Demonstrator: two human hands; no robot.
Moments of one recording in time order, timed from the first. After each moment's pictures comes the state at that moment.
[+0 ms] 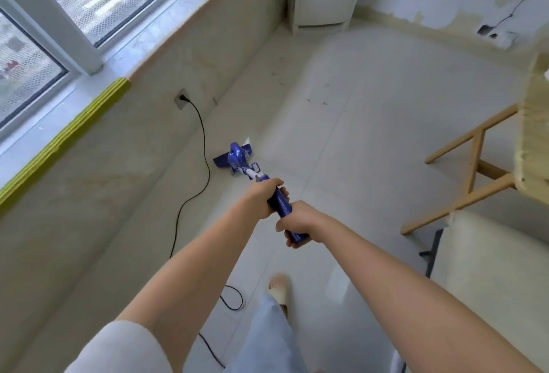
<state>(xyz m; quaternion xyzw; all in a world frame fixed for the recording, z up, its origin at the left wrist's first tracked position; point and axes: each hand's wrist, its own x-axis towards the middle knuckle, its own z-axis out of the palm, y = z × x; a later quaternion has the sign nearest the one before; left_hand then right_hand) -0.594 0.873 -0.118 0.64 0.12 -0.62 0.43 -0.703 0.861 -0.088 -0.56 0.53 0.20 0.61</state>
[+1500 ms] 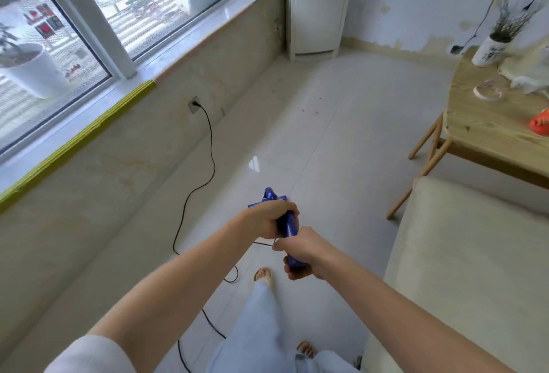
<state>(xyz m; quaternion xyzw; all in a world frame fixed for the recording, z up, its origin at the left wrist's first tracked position) -0.821 1.072 -0.077 0.65 0.02 -0.69 0.32 -0.943 1.088 -0.023 -0.48 0.54 0.09 0.69</state>
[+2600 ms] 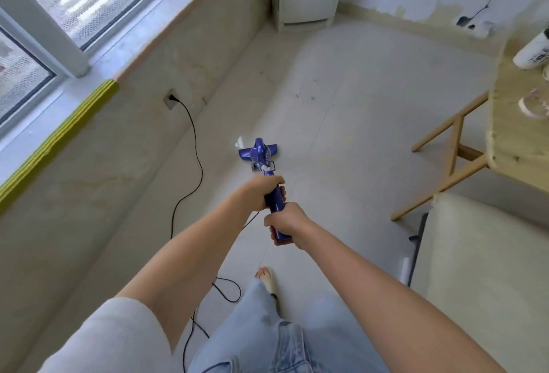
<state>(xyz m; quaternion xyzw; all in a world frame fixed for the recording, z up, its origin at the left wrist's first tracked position) -0.624 0.881 -0.105 0.67 0.02 -0.65 0.35 -0.727 0.906 -0.077 -0.41 0.59 0.05 0.69</state>
